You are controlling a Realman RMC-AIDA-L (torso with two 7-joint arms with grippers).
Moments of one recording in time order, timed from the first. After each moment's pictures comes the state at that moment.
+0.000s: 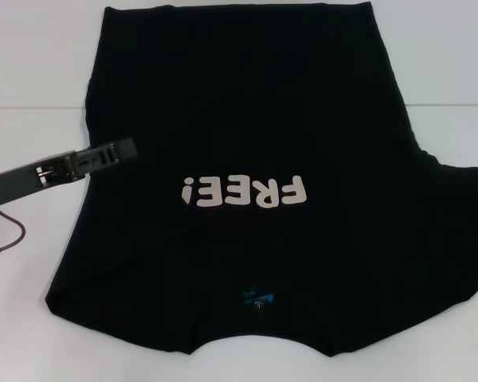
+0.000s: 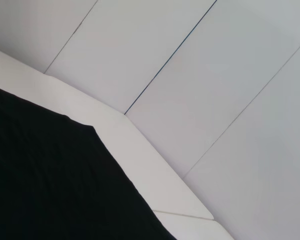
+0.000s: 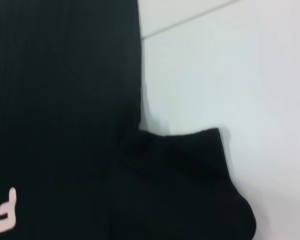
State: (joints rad) left arm -0.52 -2.05 0.41 0.66 1.96 1.54 -1.84; right arm 0.66 1.82 -0.53 -0.70 -2.58 -1.35 2.54
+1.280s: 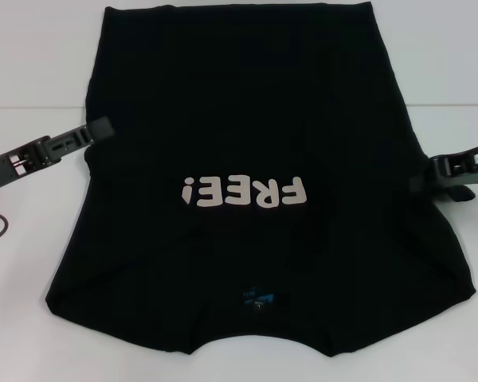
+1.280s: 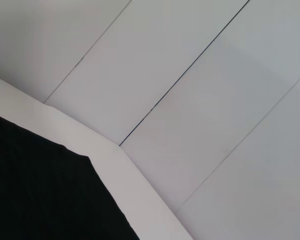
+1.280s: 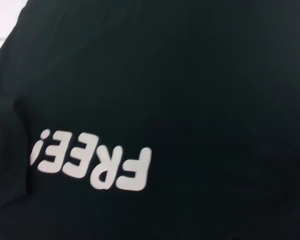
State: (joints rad) left arm -0.49 -2.04 0.37 0.66 1.88 1.59 -1.86; right arm 0.86 1.94 -0.74 -0.69 -2.58 -1.34 2.49
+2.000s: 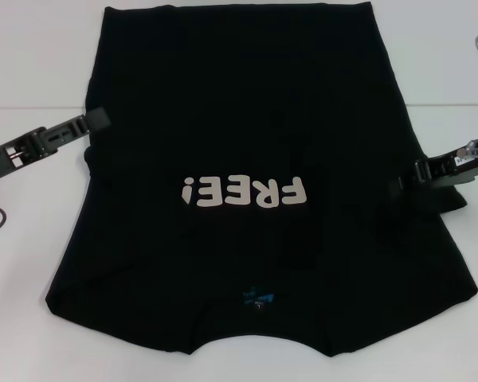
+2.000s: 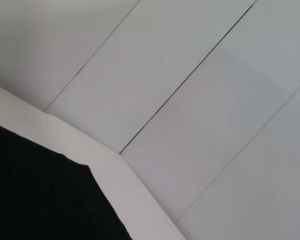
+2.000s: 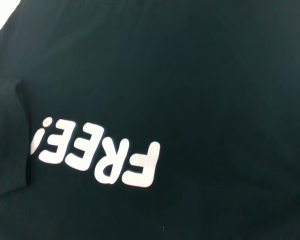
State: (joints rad) left arm -0.50 -2.04 0.37 0.65 1.86 1.58 -1.87; right arm 0.89 1.94 -0.80 -0.65 -2.57 -1.30 2.50
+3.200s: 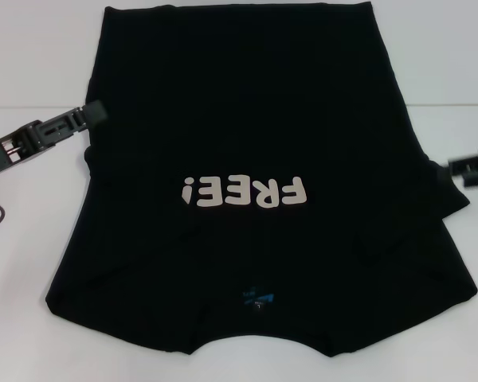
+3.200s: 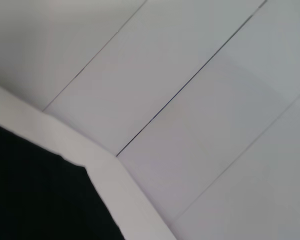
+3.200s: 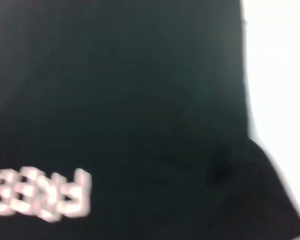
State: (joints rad) left arm -0.50 -2.03 0.37 0.64 1.84 1.58 -1.90; right arm 0.75 1.89 -0.63 -0.66 -2.49 -1.30 2.47
